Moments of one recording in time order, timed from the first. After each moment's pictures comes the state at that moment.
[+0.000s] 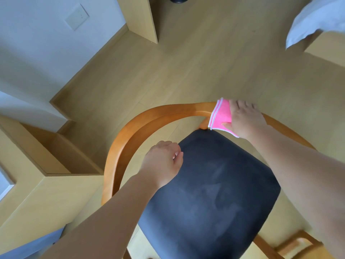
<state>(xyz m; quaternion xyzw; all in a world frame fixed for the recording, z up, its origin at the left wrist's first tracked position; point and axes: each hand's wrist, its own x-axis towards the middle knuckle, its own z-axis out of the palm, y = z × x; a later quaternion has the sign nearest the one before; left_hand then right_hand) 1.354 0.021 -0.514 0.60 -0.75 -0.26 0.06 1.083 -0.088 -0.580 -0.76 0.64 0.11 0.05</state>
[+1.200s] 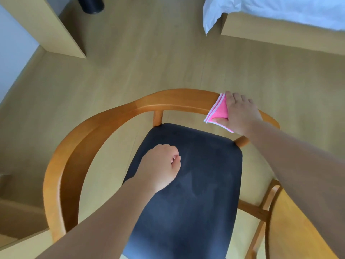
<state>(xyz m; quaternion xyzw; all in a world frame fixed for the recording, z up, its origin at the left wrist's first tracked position) 1.275 0.025 -0.554 0.42 -0.86 -0.29 0.00 0.982 0.020 -0.580 -0.61 0.78 0.13 0.03</state>
